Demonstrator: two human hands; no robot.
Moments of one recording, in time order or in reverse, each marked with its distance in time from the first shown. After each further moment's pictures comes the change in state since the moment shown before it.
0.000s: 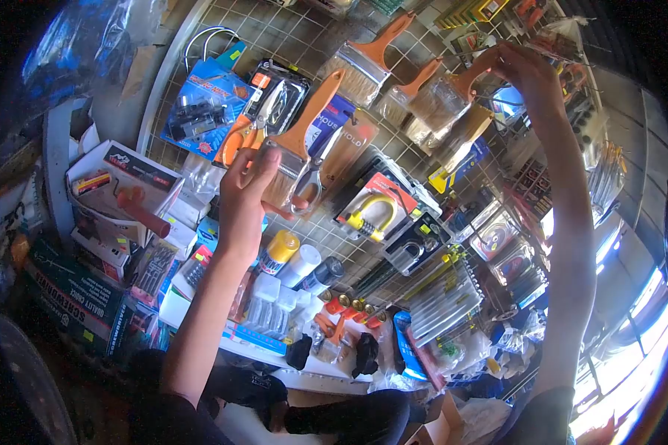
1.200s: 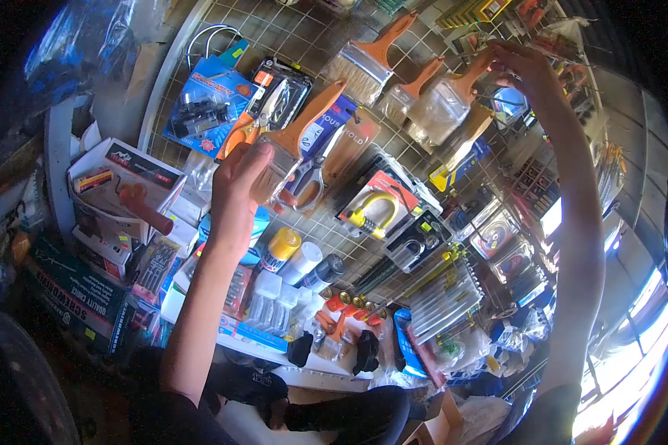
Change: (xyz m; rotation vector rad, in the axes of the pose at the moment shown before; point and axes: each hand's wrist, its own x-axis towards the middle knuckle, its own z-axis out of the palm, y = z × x) left_hand 0.005 0.007 -0.014 -0.039 -0.002 -0.017; right_hand 0.012 -0.013 -0.004 -0.153 -0.157 0.158
